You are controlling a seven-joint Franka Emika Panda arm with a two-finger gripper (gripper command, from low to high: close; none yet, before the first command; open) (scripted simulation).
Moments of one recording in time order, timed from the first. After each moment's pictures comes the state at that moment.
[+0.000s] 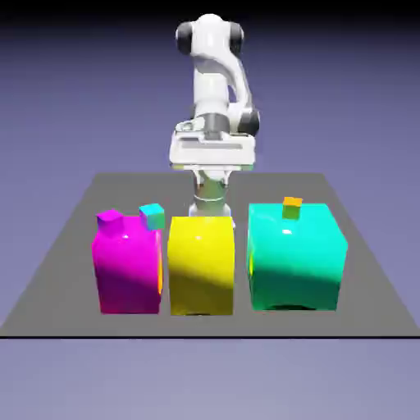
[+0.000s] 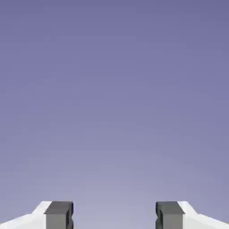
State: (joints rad) arm 0.03 -0.55 -0.03 -2.82 -0.02 2.99 0.74
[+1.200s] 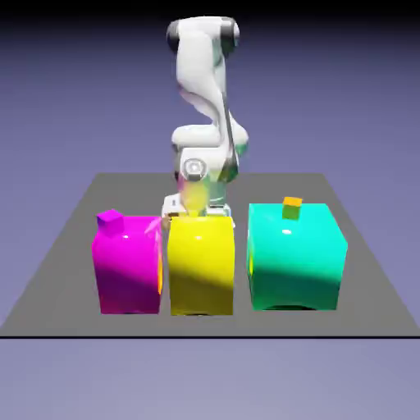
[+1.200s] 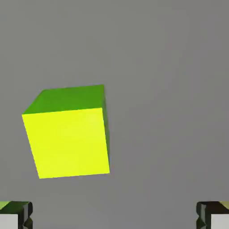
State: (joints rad) arm 0.16 -0.23 -0.36 -3.04 -0.29 2.43 0.76
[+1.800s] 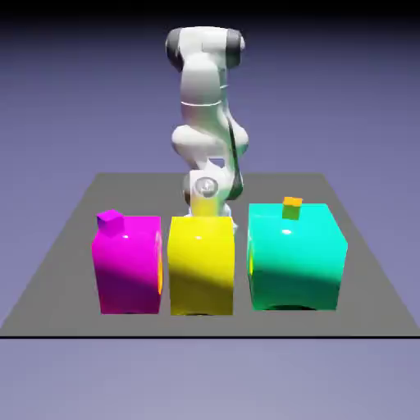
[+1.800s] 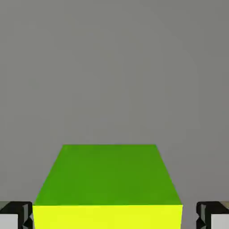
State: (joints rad) arm -0.10 0.12 -0.04 -3.06 -0.31 2.90 0.81
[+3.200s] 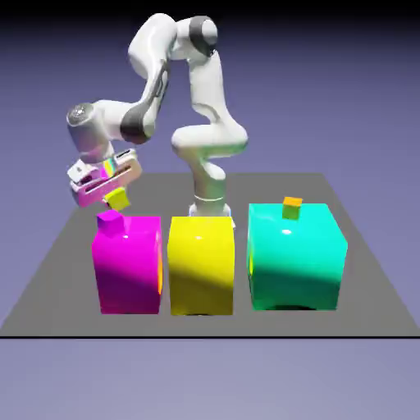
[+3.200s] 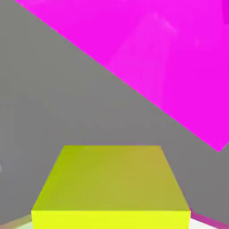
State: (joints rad) arm 0.23 -0.31 -0.84 -2.35 -0.39 1.87 -0.34
